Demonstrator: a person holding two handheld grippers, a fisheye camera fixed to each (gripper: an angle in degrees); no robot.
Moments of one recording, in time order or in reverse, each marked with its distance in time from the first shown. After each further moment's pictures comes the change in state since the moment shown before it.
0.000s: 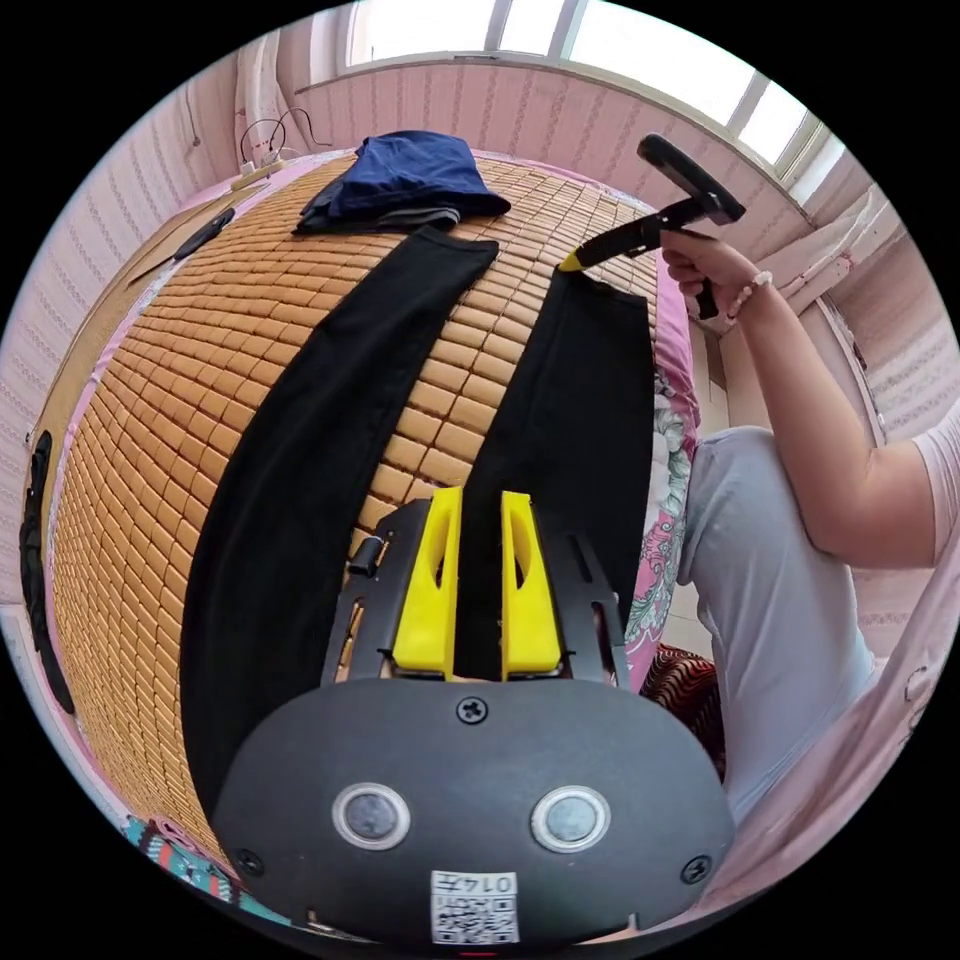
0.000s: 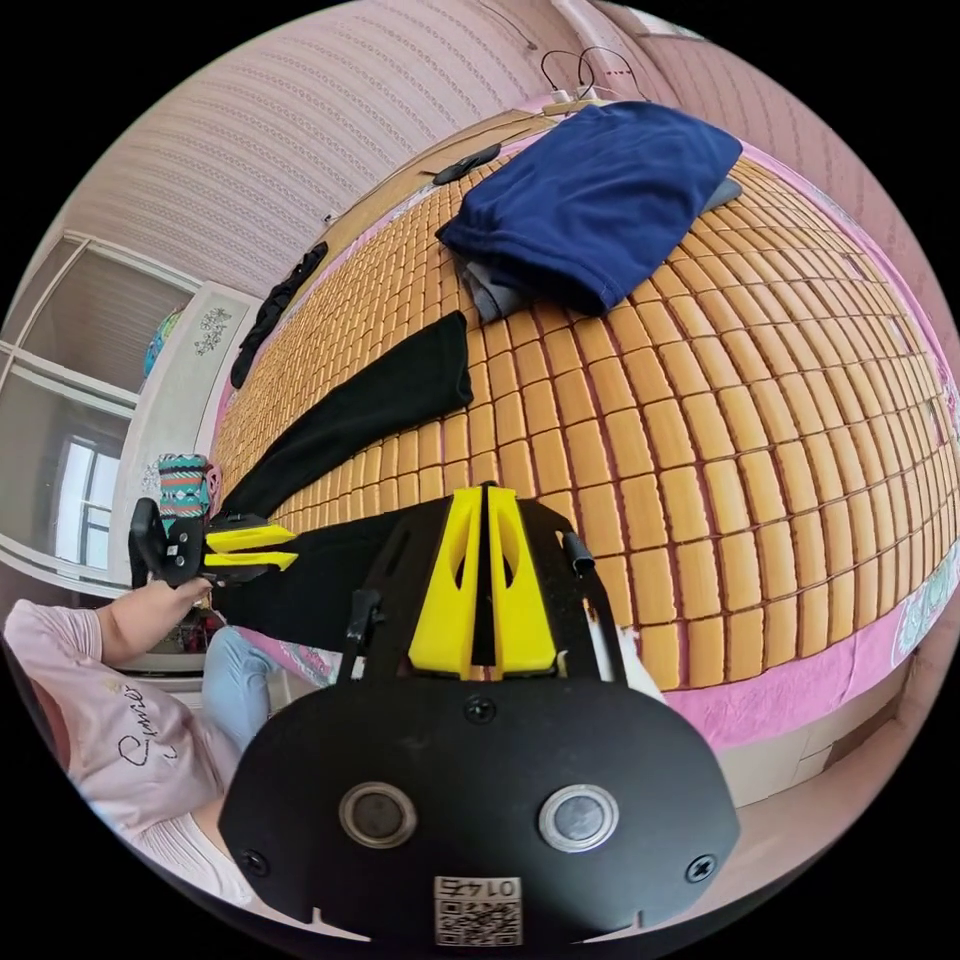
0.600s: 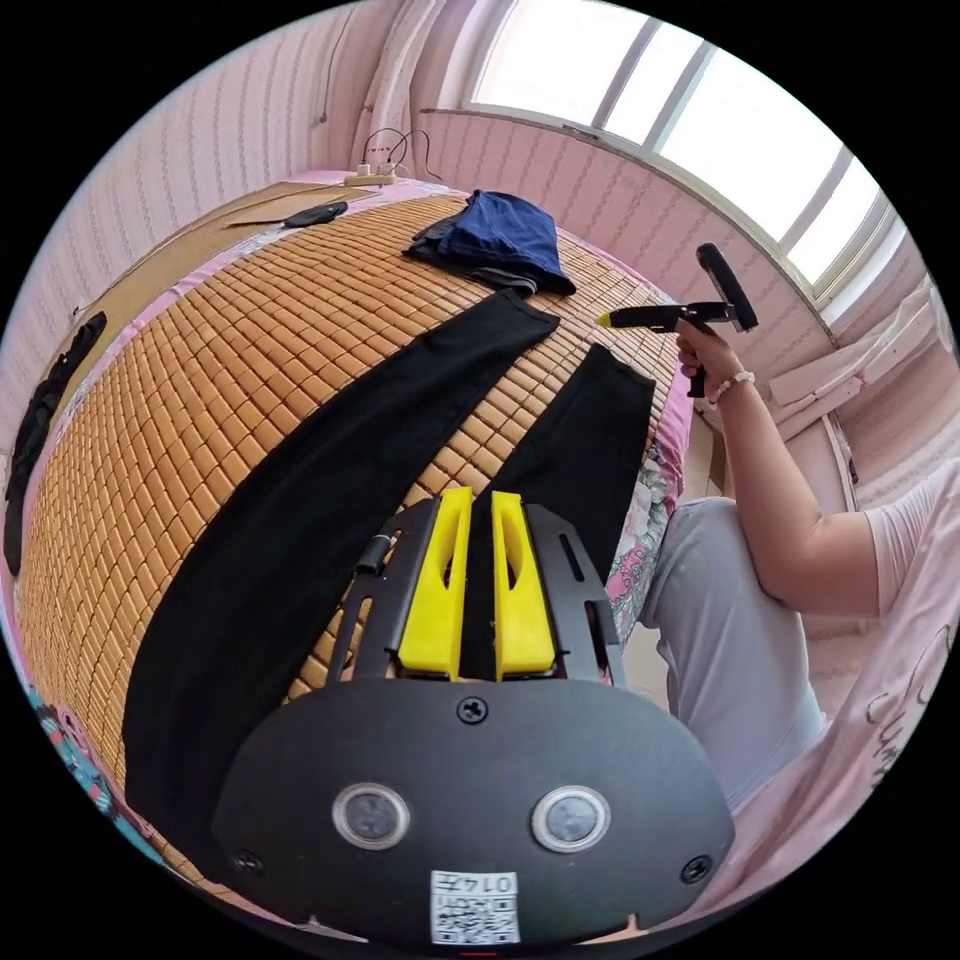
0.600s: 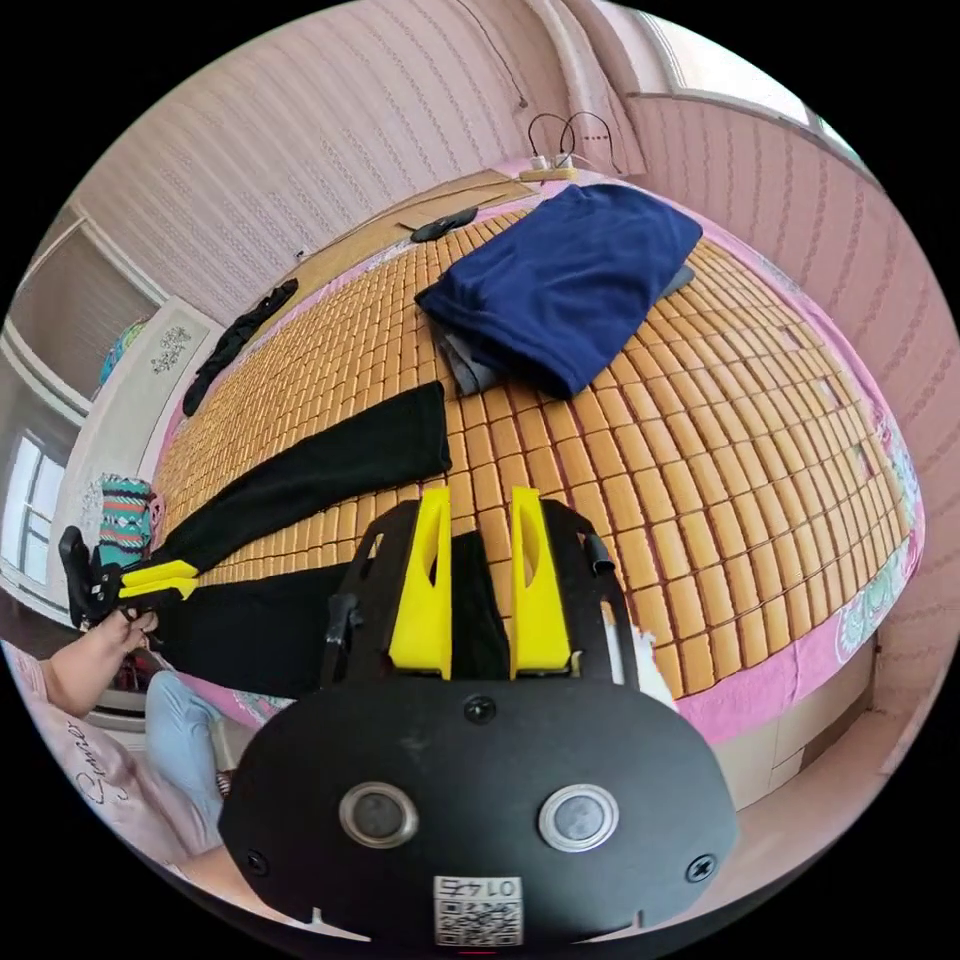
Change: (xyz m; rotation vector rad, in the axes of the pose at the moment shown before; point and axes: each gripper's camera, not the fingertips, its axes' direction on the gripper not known) left arm -0.023 0.143 -0.077 0.210 0.017 -0.268; right arm -0.060 0.010 0.009 0.173 0.201 -0.011
